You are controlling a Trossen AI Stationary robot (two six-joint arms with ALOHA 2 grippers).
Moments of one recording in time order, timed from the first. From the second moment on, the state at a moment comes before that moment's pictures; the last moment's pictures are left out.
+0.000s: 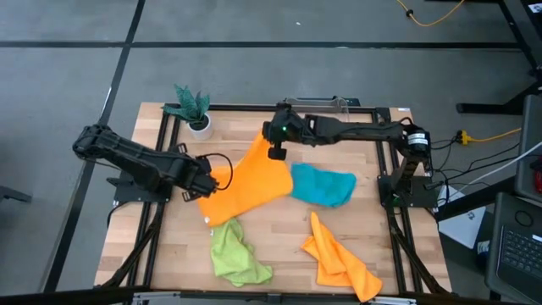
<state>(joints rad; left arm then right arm) -0.25 1.29 1.05 -1.57 -0.38 -0.70 -0.21 1.82 1.50 -0.36 0.28 -0.38</state>
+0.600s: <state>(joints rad) -0.31 1.29 1.05 -1.53 -0.23 -0.84 -0.17 1.82 1.50 -0.63 0.14 -0.21</state>
